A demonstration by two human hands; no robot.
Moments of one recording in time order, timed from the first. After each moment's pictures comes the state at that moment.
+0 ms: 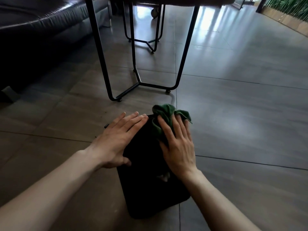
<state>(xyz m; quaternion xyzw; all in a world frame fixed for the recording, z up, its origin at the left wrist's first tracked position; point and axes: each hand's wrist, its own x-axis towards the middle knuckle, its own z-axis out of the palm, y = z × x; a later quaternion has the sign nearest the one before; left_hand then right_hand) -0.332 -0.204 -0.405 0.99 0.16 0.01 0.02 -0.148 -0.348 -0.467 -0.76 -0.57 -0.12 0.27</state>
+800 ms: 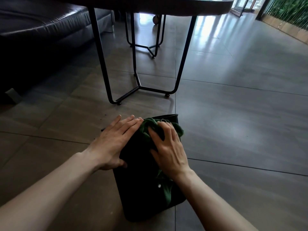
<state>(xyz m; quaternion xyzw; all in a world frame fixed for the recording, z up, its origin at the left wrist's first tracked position) -0.332 -0.212 -0.400 0.98 0.18 0.00 0.01 -0.154 -0.348 -0.454 -0.72 -0.63 -0.15 0.24</state>
